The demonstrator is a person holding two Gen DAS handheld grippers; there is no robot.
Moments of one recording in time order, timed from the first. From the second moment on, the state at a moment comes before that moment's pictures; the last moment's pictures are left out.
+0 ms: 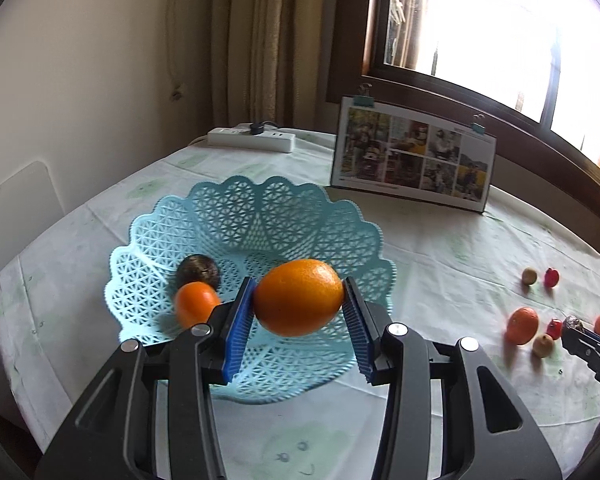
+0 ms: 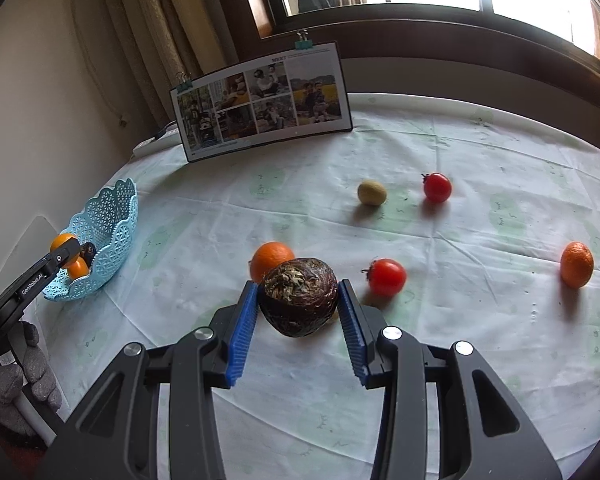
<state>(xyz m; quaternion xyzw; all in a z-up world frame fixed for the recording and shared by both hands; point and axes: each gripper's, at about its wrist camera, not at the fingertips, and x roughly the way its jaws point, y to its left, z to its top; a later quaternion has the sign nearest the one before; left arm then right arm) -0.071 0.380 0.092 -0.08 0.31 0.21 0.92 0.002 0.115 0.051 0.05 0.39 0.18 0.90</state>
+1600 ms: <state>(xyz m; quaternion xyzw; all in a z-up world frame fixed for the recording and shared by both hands) -0.115 0.443 0.093 -0.06 0.28 0.32 0.90 0.005 0.313 0.071 0.00 0.38 0.34 0.86</state>
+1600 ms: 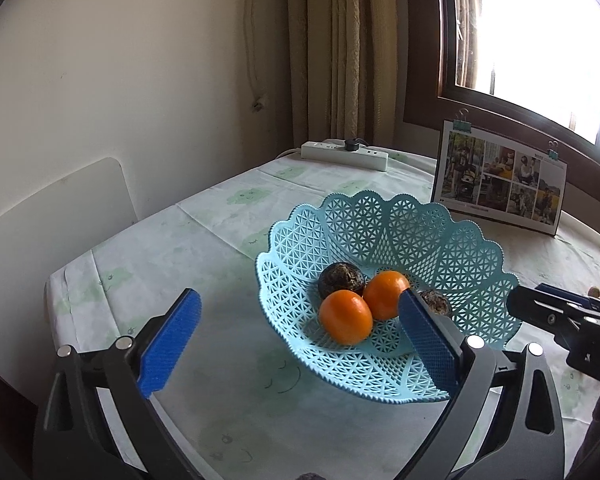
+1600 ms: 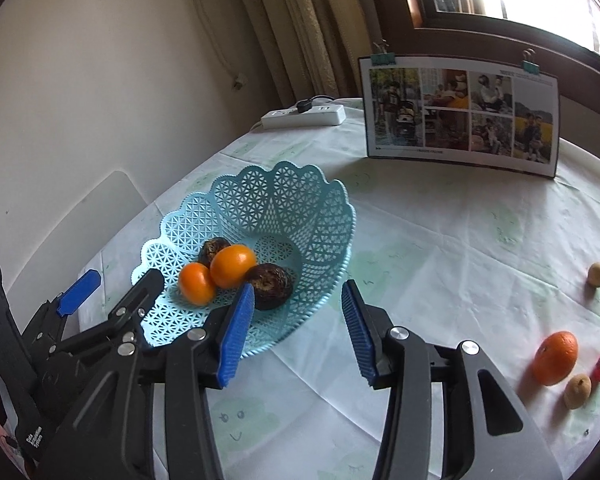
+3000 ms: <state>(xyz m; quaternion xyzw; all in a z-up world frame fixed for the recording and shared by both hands) -0.049 0.296 0.094 0.02 0.32 0.15 0.93 0.021 0.072 0.034 0.10 0.40 0.12 0.90</state>
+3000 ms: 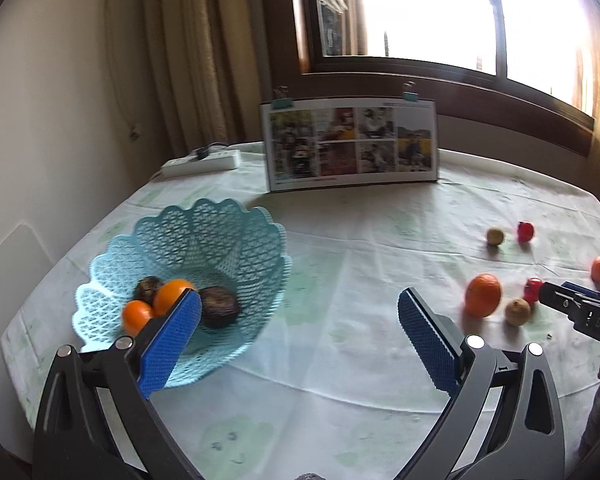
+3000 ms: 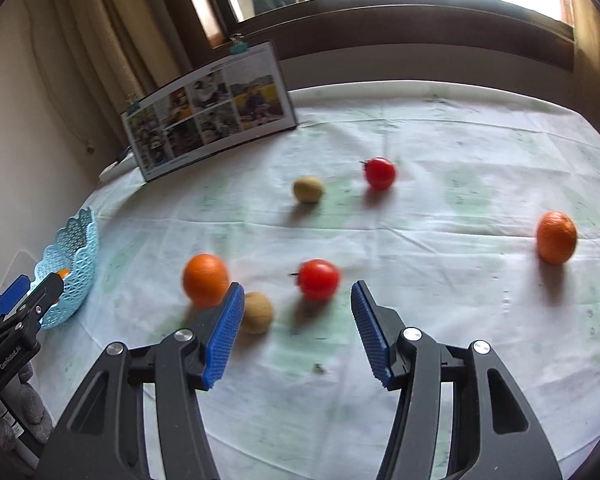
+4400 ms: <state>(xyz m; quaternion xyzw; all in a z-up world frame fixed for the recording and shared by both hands) 0.051 0.214 0.035 -0.03 0.42 -0.09 0.90 0.027 0.051 0.013 0.12 0.41 0.10 0.90</state>
